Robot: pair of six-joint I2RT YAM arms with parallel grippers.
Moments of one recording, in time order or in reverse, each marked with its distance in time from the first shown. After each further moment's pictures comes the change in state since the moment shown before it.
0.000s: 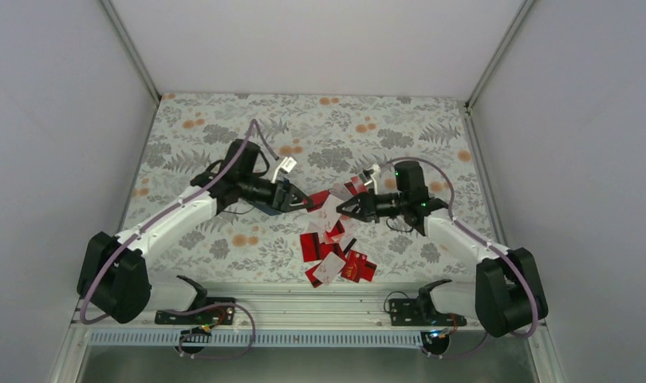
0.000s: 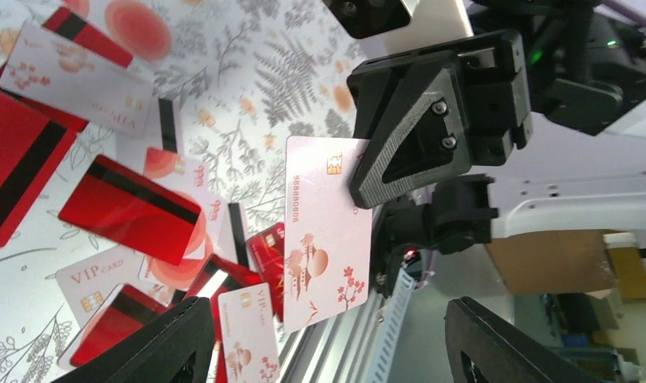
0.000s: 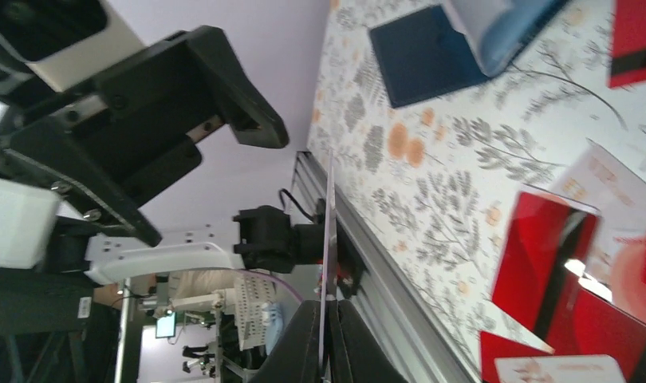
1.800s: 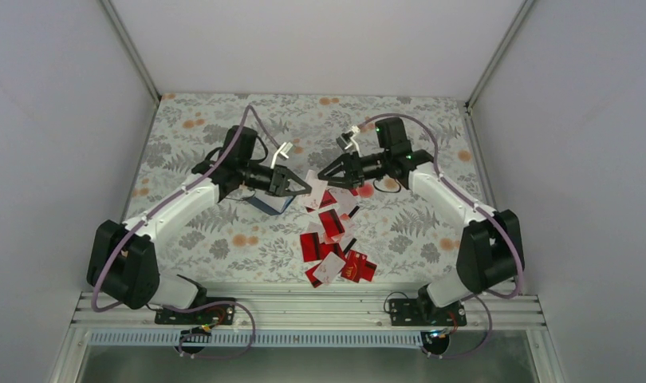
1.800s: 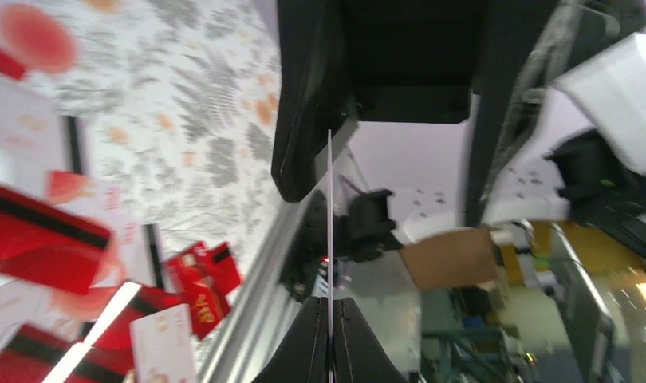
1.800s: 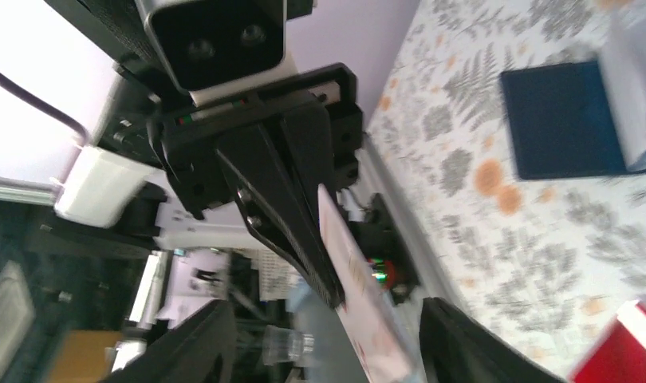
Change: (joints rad) left arm 0.085 0.079 0.090 0.078 0.276 -0.136; right arm 0.063 0.271 0.528 -0.286 -0.176 -0.157
